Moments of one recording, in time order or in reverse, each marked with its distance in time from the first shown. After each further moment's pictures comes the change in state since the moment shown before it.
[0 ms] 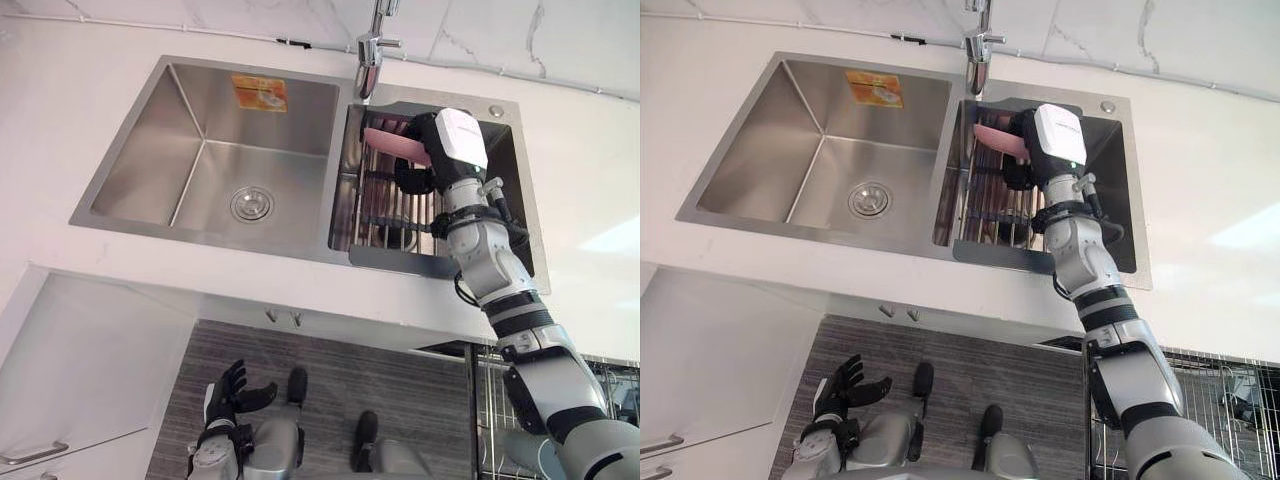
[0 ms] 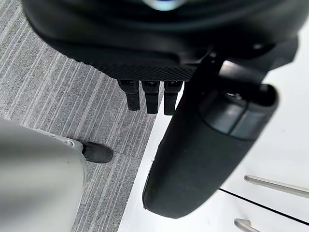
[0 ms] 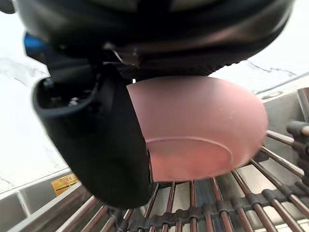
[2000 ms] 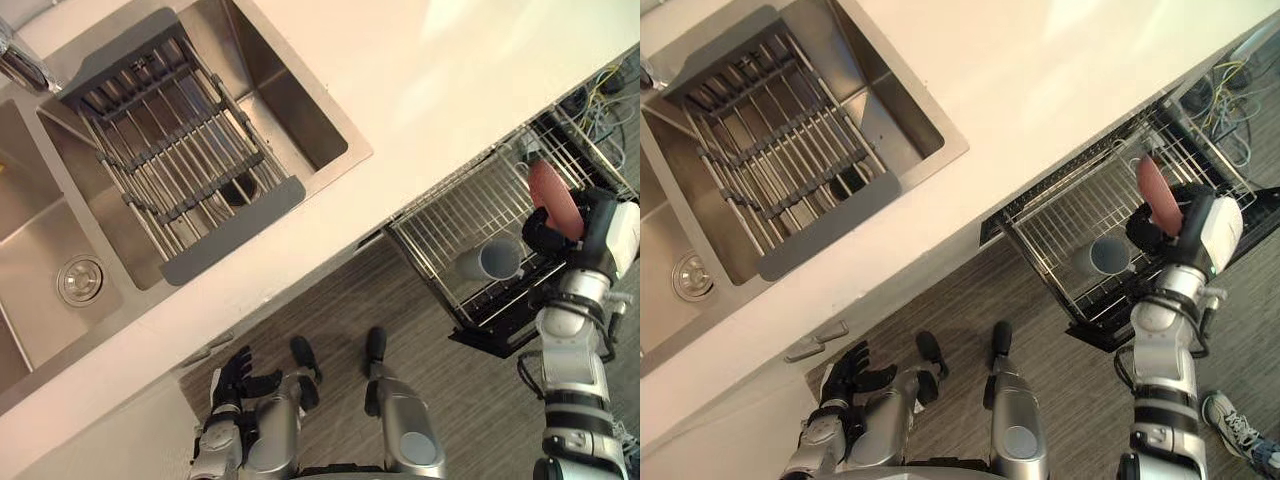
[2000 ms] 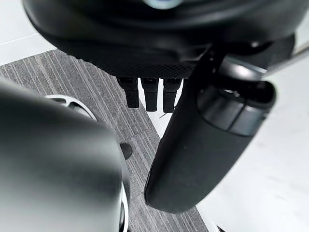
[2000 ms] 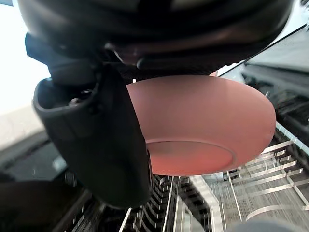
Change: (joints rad) left arm -0.067 -0.005 -0.003 0.032 0.030 -0.018 -0.001; right arm 0.466 0.002 -0.508 -0.163 0.240 -0.019 -0.184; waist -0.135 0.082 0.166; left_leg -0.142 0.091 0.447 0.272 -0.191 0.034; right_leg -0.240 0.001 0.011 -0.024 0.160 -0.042
